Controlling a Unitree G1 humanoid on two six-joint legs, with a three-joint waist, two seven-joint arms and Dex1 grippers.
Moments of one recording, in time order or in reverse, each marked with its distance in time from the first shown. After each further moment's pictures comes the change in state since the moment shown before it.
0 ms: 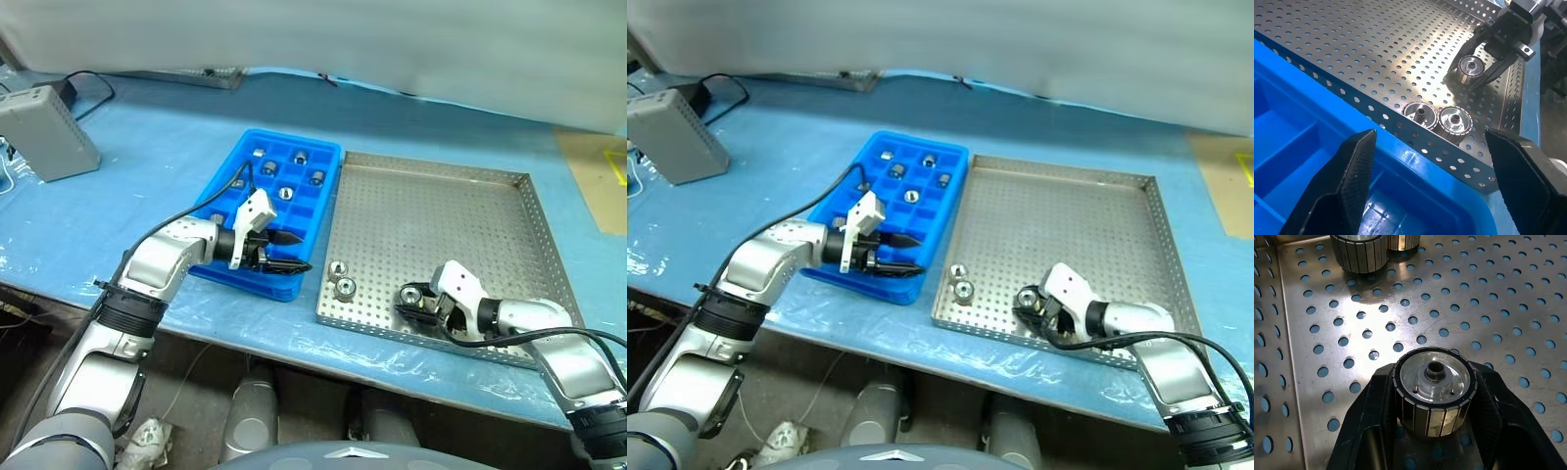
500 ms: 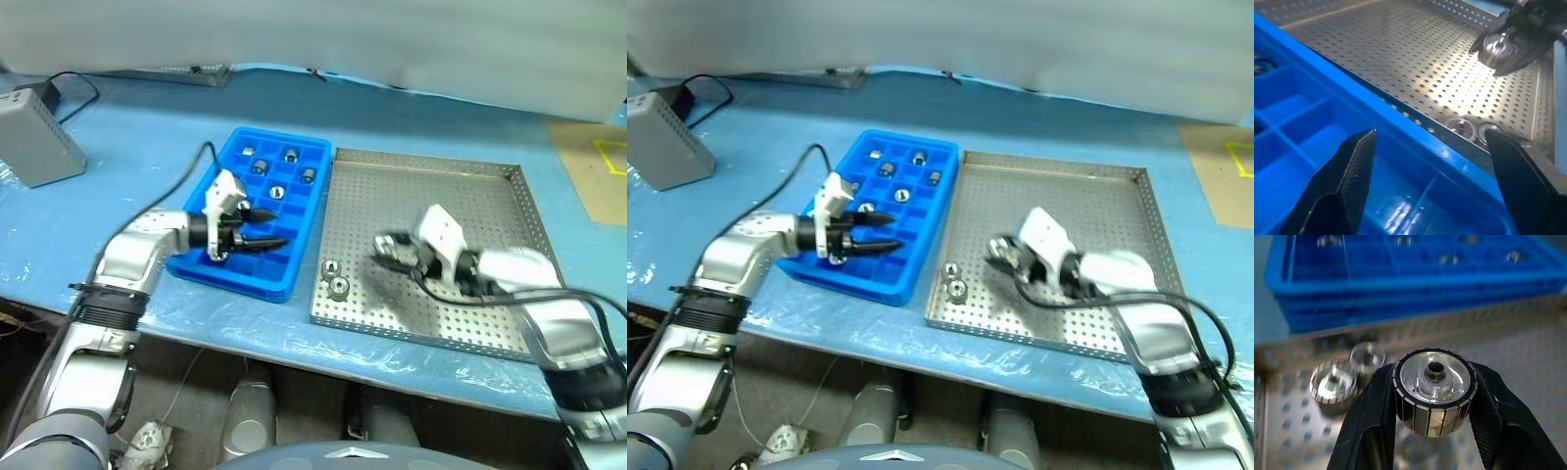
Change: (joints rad) left arm -0.014 0.062 0.173 0.126 -0.010 -0.140 0.007; right arm -0.430 0.146 0.044 -0.155 0.058 0.229 -0.068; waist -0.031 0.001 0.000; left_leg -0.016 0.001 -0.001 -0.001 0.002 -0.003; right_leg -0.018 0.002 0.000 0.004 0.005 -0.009
